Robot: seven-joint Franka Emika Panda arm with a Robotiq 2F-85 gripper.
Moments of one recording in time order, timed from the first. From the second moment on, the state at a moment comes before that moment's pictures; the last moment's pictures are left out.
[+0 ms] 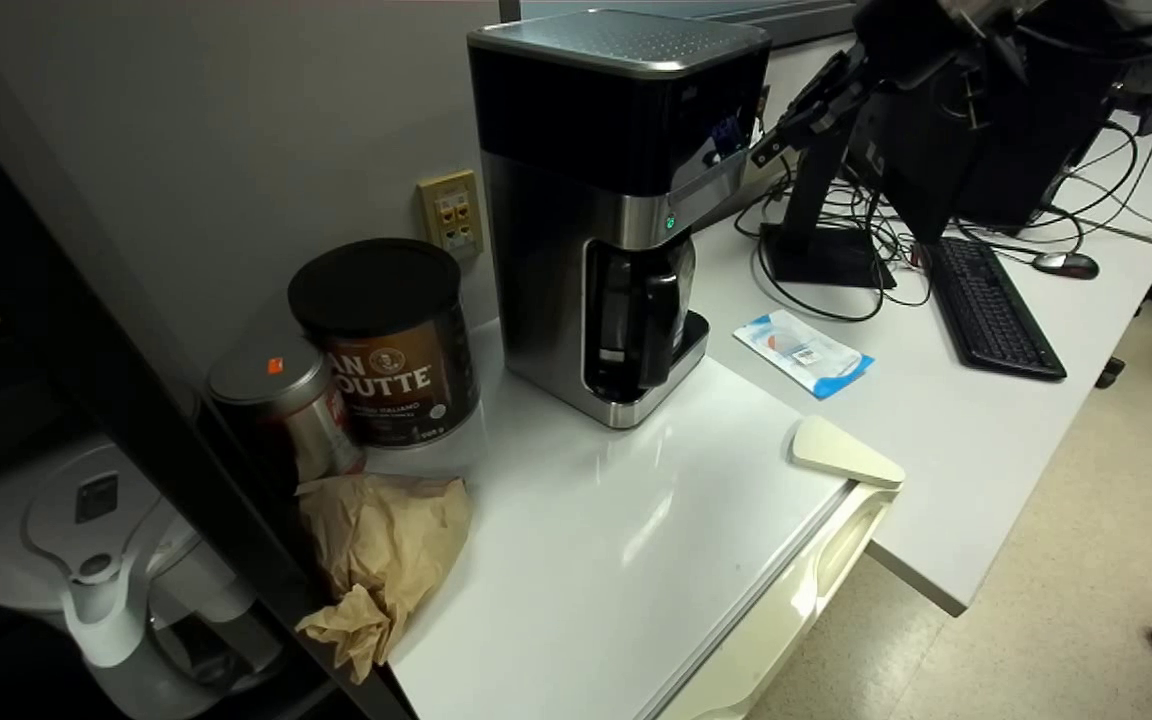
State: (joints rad) arm -0.06 0.60 0.06 -1.73 0.57 2.94 -0.97
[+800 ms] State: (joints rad) arm -0.06 0.47 0.06 -1.92 0.57 2.97 -1.03
